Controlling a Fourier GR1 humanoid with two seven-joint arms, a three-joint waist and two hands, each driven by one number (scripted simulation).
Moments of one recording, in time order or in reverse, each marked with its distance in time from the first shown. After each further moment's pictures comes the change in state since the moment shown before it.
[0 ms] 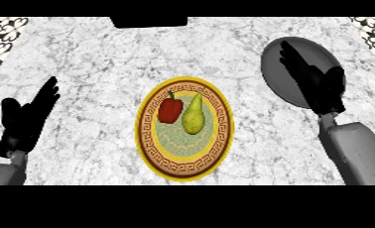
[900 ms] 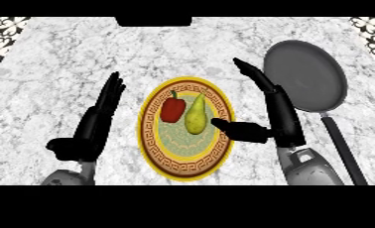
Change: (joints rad) left arm 0.019 -0.315 -0.172 -0.236 -0.067 0.055 -0.220; right arm 0.097 0.172 0.222 -0.341 0.369 -0.330 0.059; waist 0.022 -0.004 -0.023
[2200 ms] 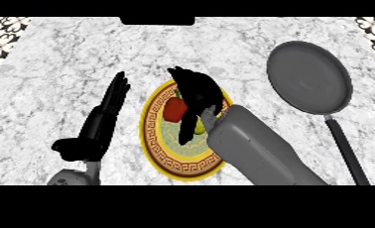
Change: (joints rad) left arm -0.001 -0.051 0.020 0.003 -0.047 -0.043 0.001; right arm -0.500 0.176 0.223 0.433 0.238 0.543 0.590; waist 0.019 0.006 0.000
